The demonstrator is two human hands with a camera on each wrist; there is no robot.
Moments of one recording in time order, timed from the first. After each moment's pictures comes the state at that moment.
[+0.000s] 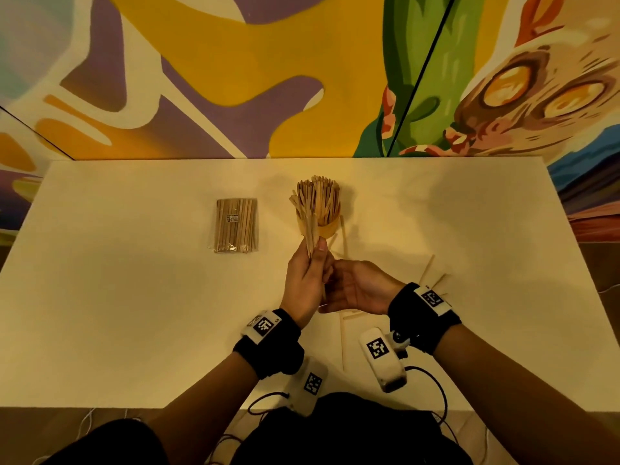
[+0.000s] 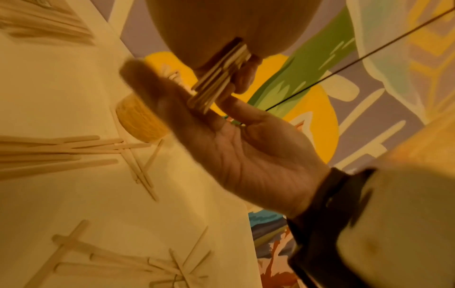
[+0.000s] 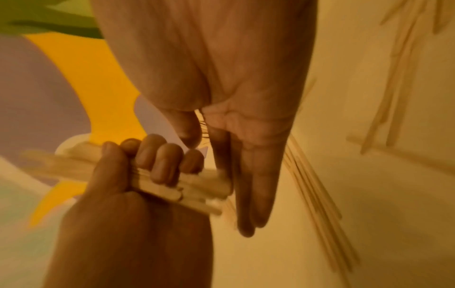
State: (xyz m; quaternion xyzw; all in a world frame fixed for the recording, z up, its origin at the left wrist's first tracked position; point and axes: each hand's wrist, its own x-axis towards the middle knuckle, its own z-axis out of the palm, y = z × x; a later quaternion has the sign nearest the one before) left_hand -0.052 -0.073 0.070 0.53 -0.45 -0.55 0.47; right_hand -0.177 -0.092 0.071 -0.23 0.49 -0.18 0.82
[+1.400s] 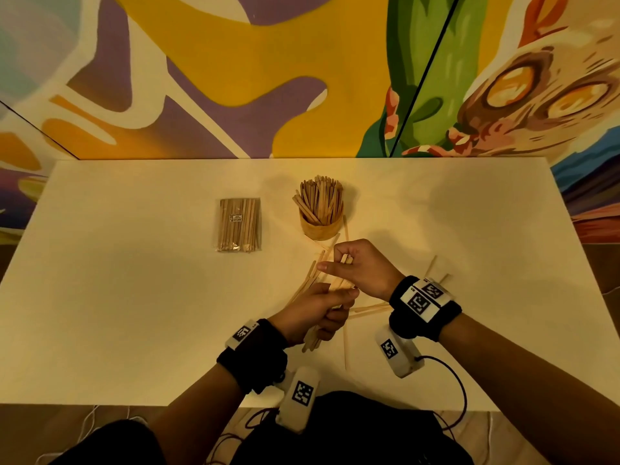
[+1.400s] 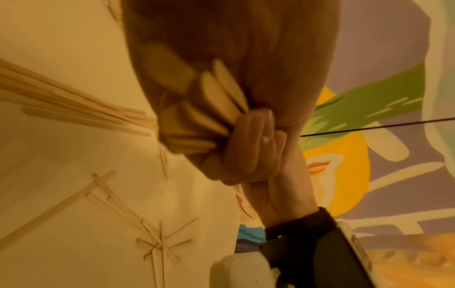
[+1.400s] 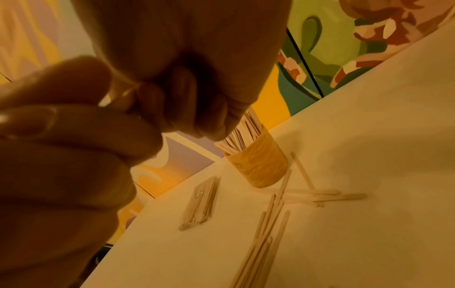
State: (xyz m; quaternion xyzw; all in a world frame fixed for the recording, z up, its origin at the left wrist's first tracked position) left_hand -0.036 -0.054 0.081 0.46 -0.32 -0.81 0.13; right_hand -0.180 -0.104 0.067 -0.62 0.51 -0.24 0.55
